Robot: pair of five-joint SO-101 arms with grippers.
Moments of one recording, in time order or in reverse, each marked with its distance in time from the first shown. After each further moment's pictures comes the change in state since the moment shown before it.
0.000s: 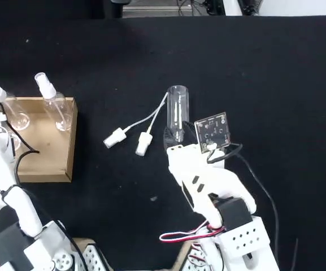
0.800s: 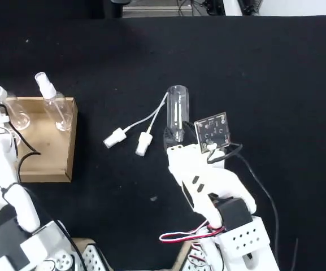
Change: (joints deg) left arm 0.7 2.4 3.2 -8.3 1.1; right arm 0.0 0.0 0.0 0.0 0.0
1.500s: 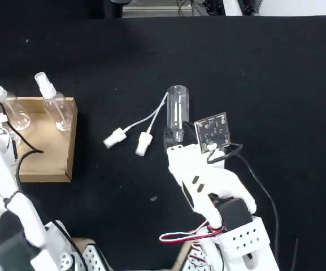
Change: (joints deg) left arm 0.0 -7.4 -4.9 20.0 0.1; right arm 0.0 0.0 0.0 0.0 0.0
